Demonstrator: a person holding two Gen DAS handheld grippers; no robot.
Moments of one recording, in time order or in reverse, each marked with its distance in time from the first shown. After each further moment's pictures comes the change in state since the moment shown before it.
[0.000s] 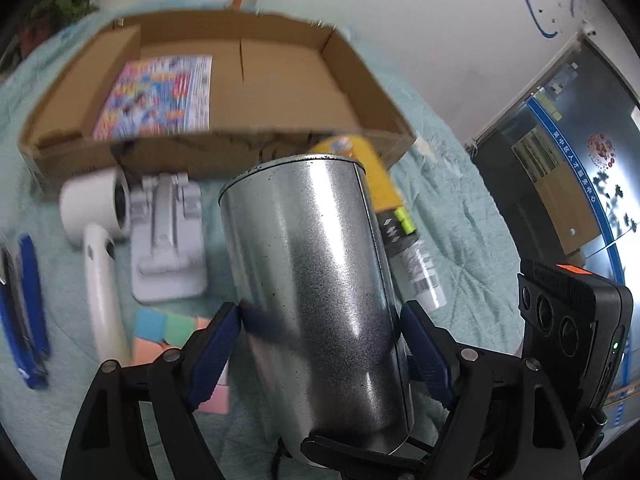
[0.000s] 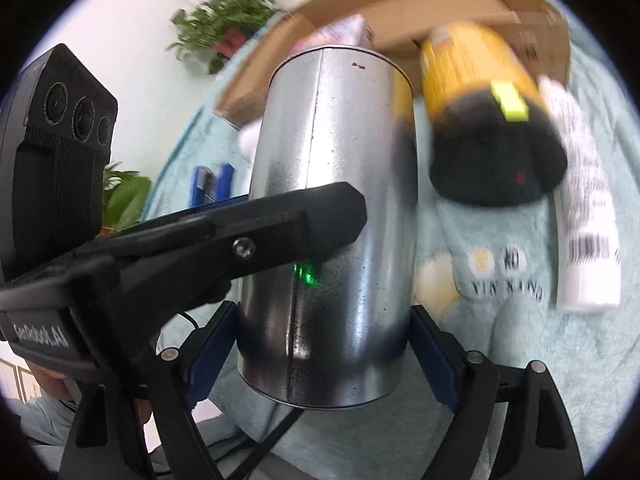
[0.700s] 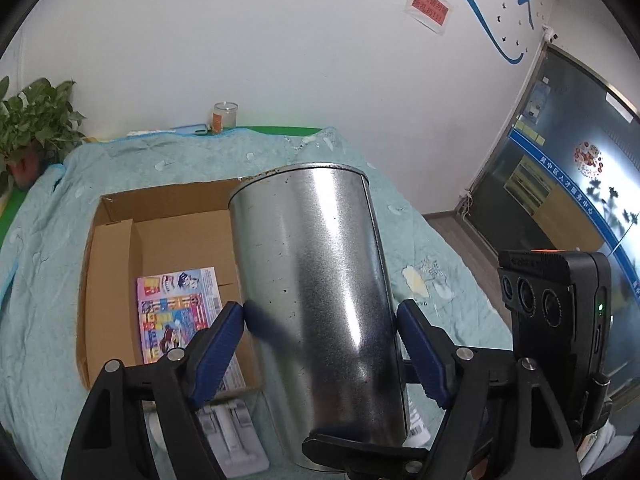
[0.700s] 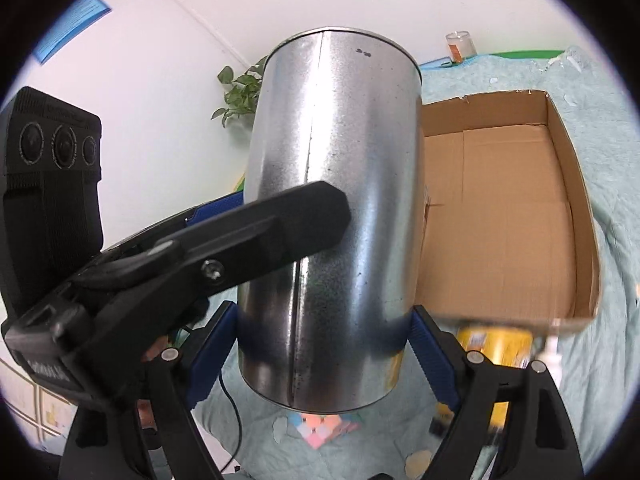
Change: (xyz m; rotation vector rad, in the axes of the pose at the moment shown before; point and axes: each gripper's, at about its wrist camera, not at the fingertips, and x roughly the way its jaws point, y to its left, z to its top) left arm -0.096 -0.020 0.202 0.130 -0.228 0.033; right arm -0.068 0.025 0.176 -0.097 -0.135 0.082
